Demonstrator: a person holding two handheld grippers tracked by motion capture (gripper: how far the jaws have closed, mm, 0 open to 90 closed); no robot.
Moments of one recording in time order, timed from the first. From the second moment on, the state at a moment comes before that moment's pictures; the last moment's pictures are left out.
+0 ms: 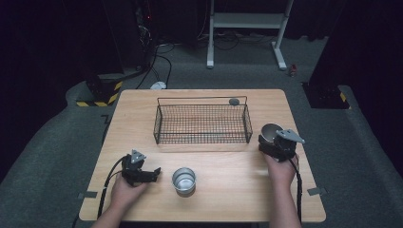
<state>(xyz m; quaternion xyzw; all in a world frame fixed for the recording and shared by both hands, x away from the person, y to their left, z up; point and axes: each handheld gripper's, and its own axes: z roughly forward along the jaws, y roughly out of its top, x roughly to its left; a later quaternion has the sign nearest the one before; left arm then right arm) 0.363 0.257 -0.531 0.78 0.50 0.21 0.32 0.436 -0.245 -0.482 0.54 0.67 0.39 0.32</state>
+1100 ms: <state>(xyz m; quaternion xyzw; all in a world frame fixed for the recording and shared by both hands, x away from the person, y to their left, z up) 0.362 0.257 -0.531 0.78 0.50 0.21 0.32 0.388 -0.224 -0.456 0.49 0.68 0.43 0.33</state>
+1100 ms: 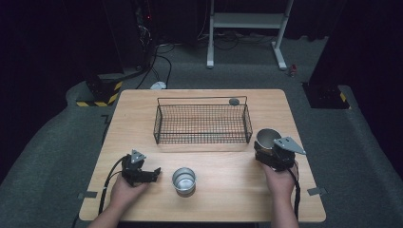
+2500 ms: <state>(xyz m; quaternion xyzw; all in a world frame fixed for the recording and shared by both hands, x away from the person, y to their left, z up) 0.363 0.256 -0.531 0.78 0.50 0.21 0.32 0.372 -0.163 -0.461 0.44 0.72 0.45 0.30</state>
